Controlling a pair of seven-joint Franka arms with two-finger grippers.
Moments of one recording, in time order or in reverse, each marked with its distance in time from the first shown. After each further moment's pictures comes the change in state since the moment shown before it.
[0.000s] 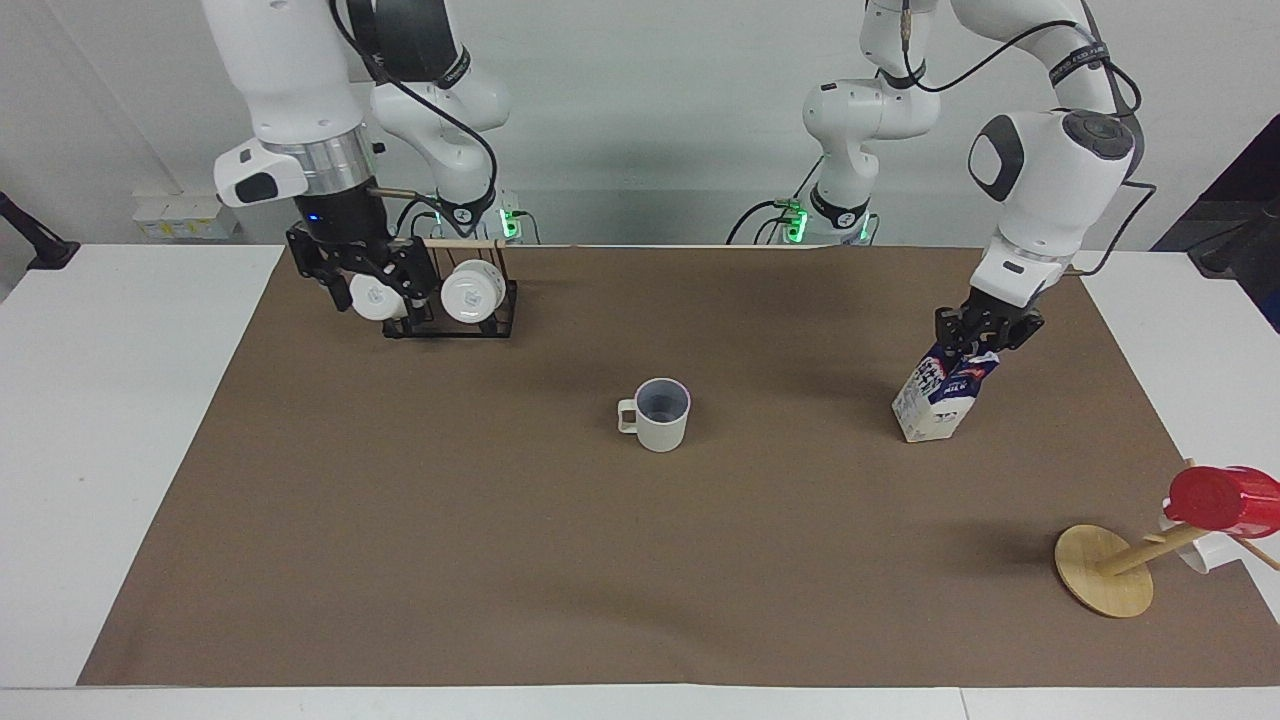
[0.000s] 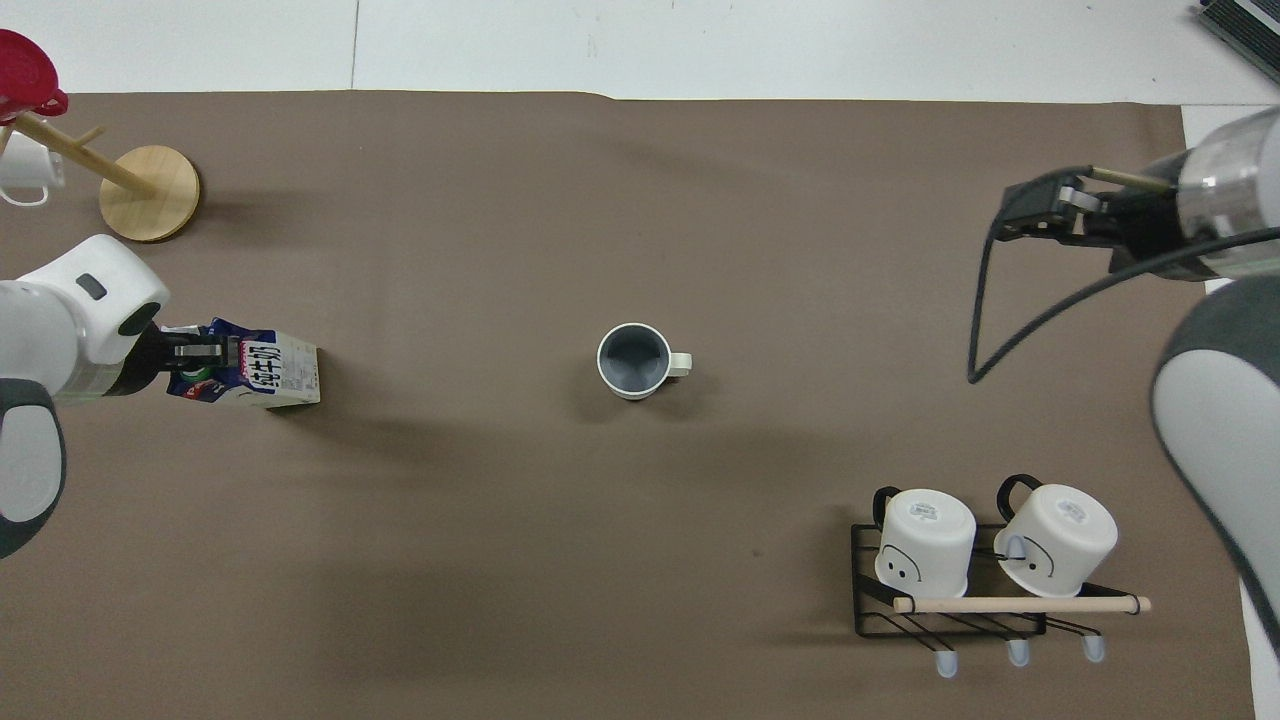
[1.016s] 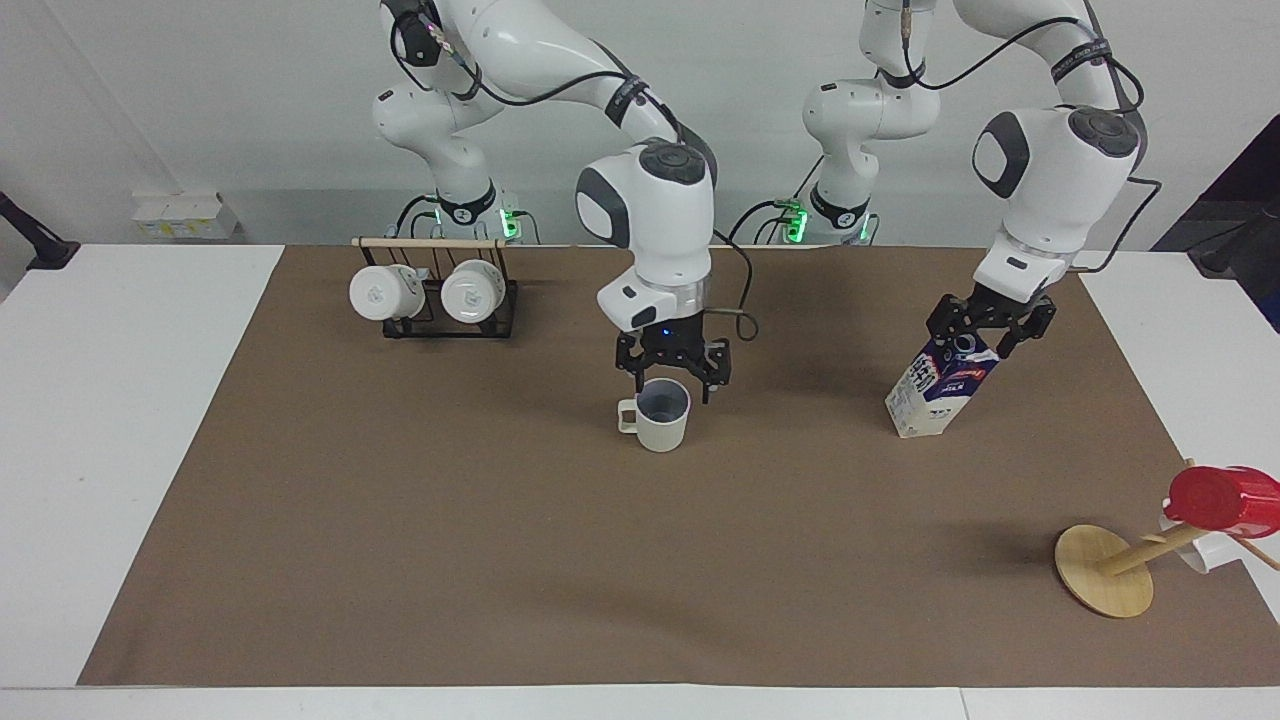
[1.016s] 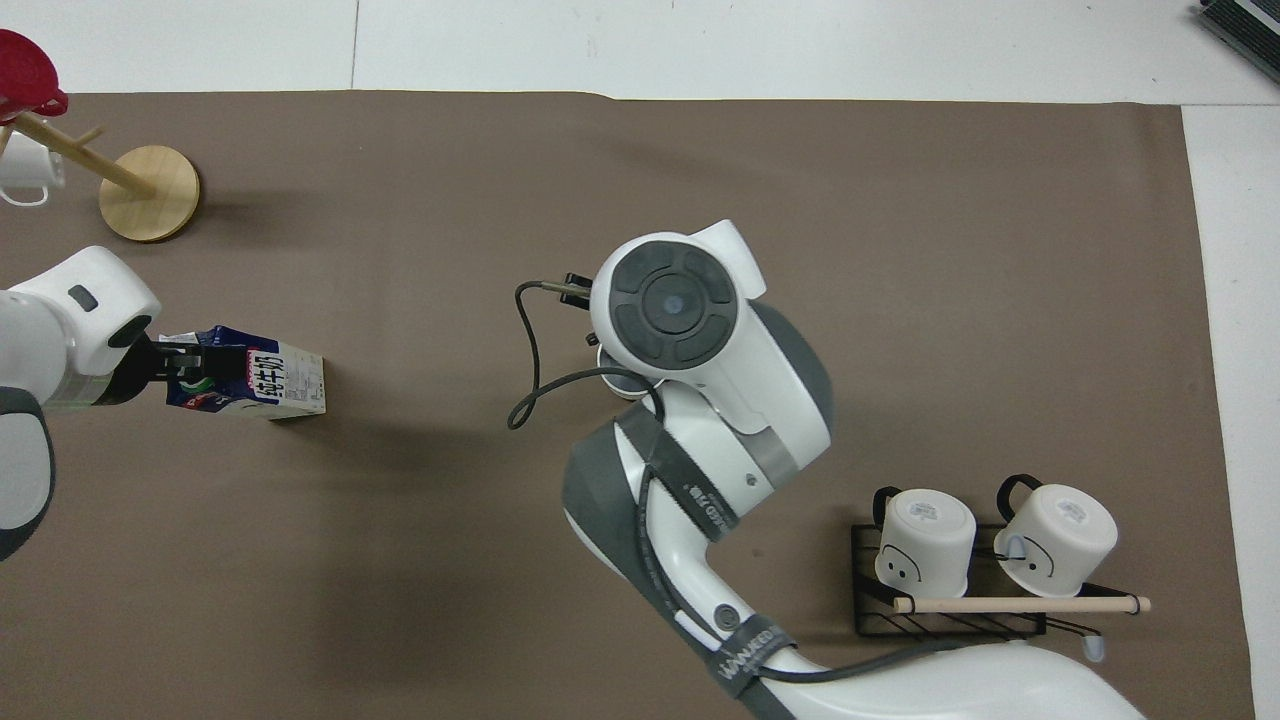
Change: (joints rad) left arm 0.027 -0.014 0.014 -0.037 0.000 0.000 0.087; right arm 0.492 0.331 0.006 0.003 -0.084 0.371 0.597
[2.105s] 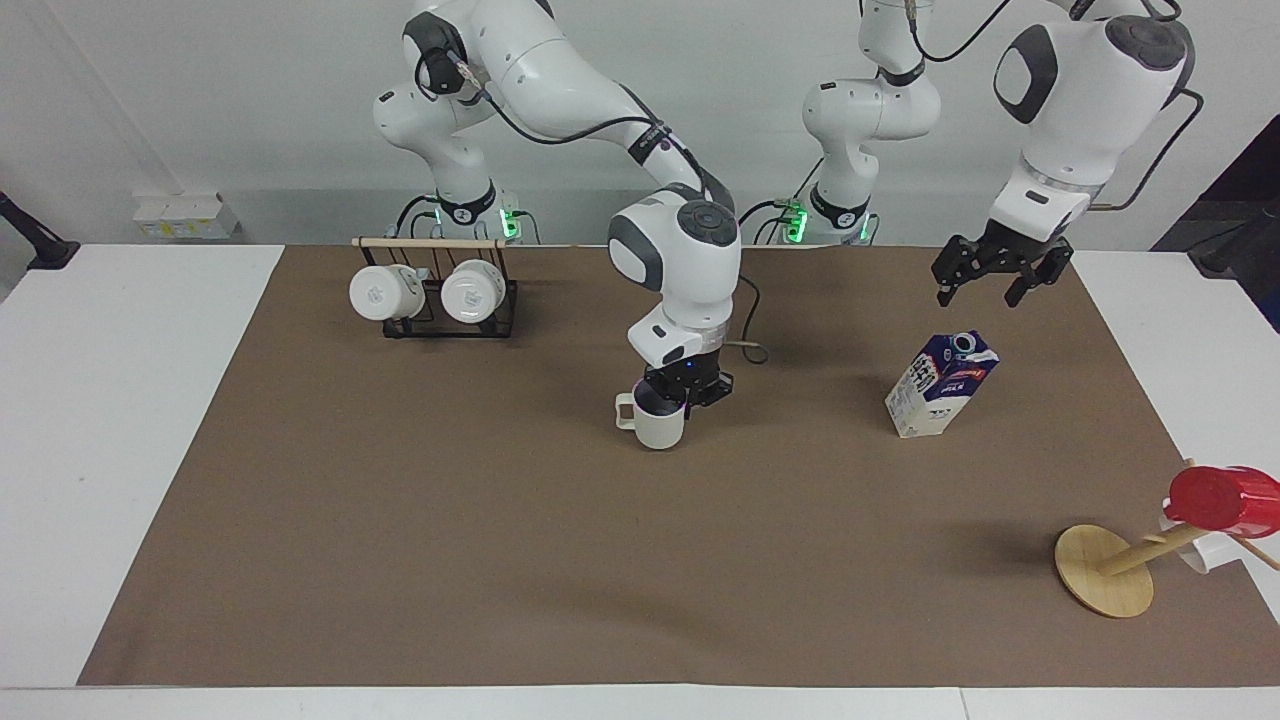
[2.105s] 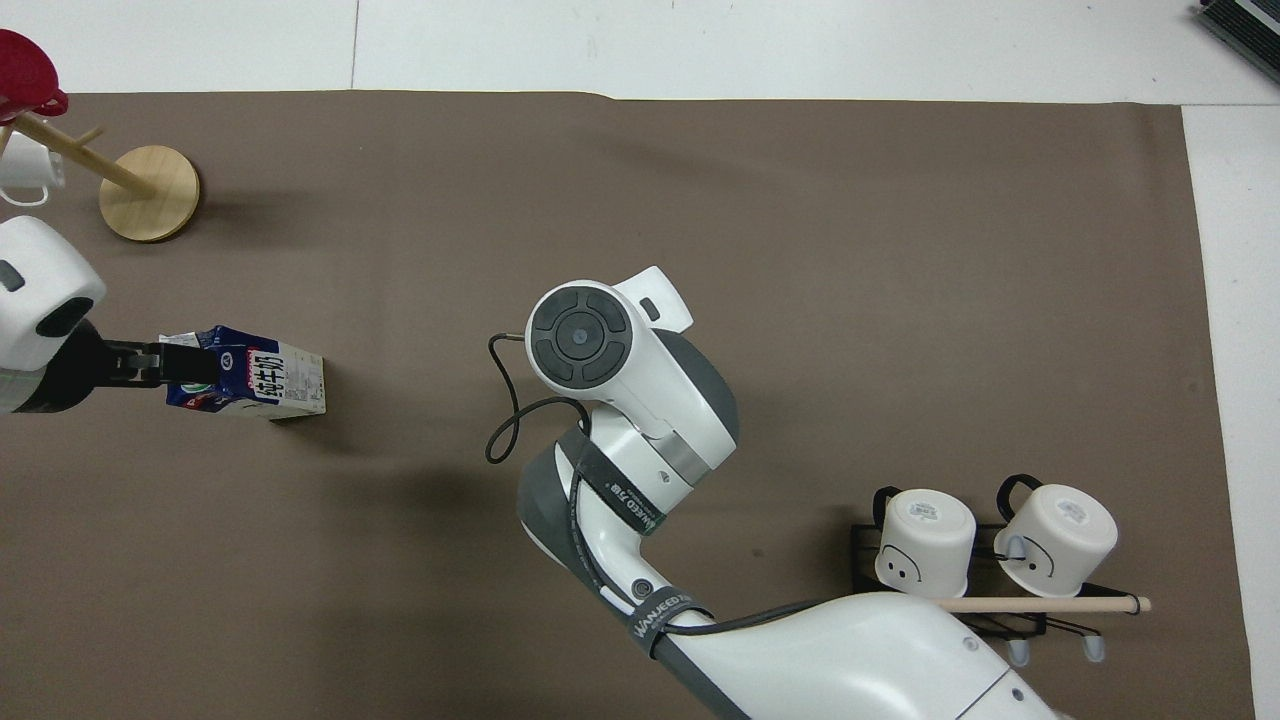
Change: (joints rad) left arm -0.041 -0.060 0.002 0.152 -0.003 -0.265 -0.059; right arm 0.071 0.173 0.011 0.001 -0.029 0.052 -0.003
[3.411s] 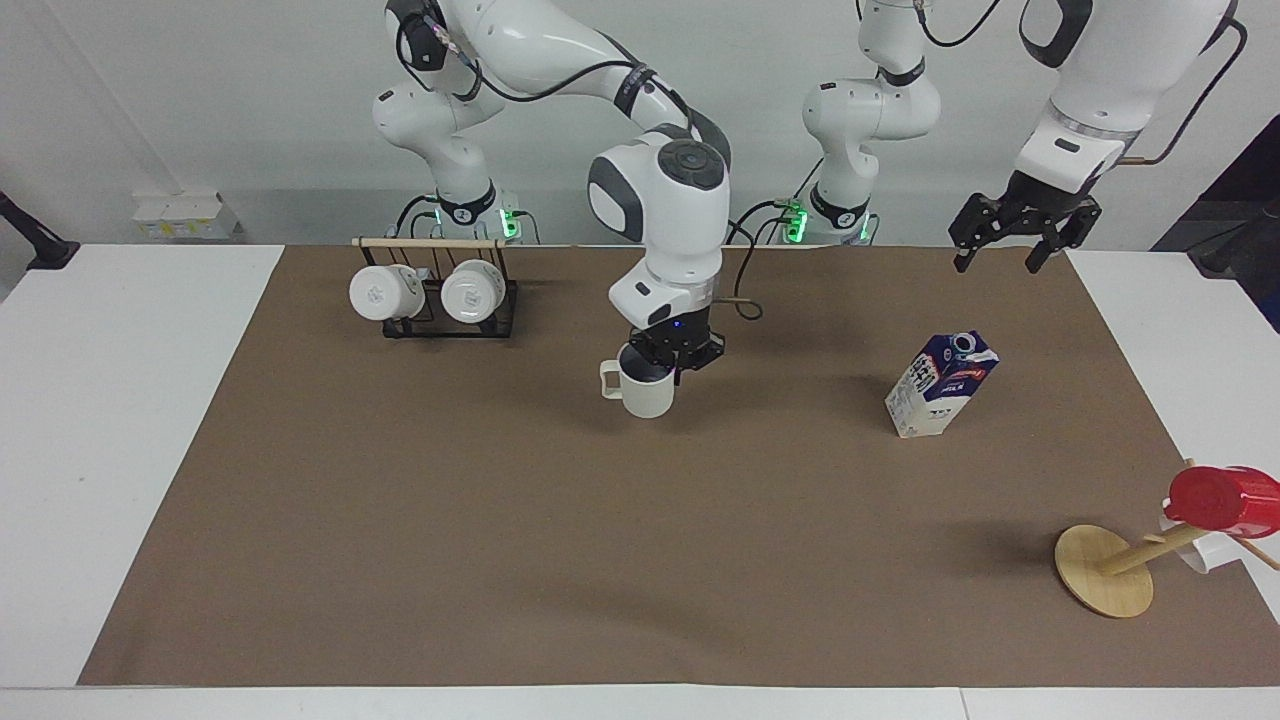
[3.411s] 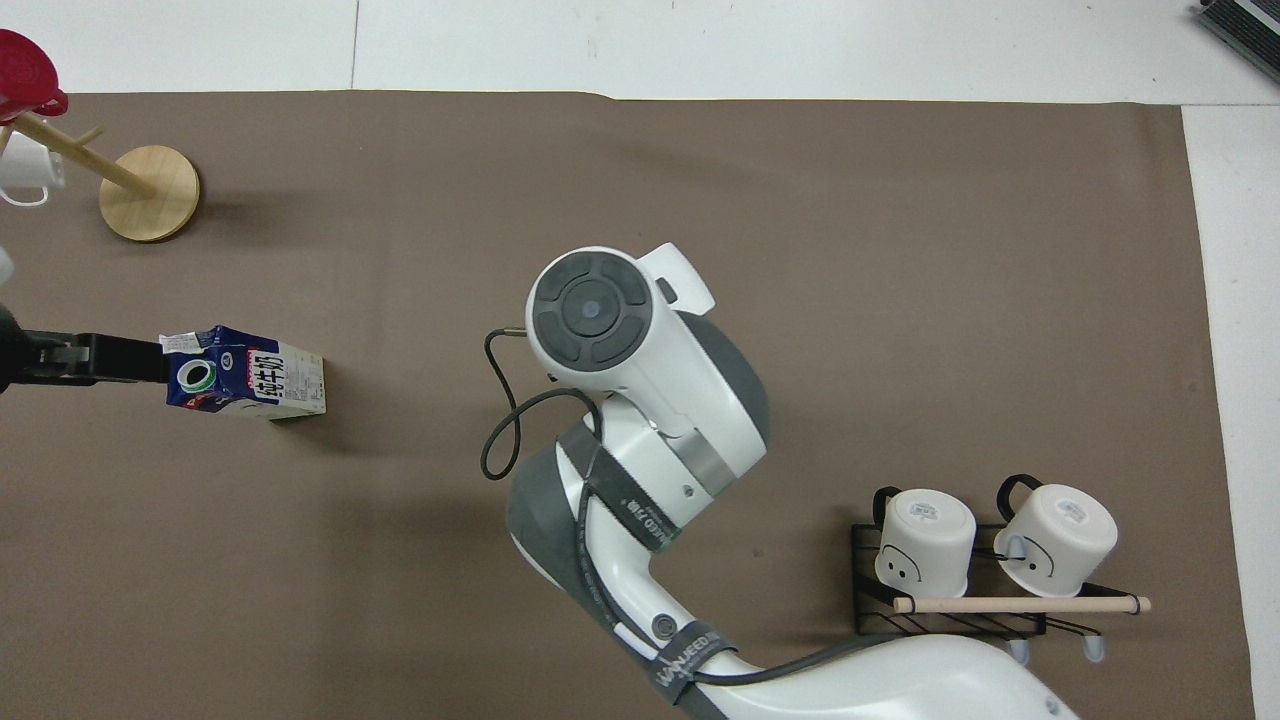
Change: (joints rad) left arm 0.000 -0.002 0.000 0.192 0.000 -0.214 0.000; right arm 0.006 -0.059 0.007 0.071 0.013 -0.165 -0.054
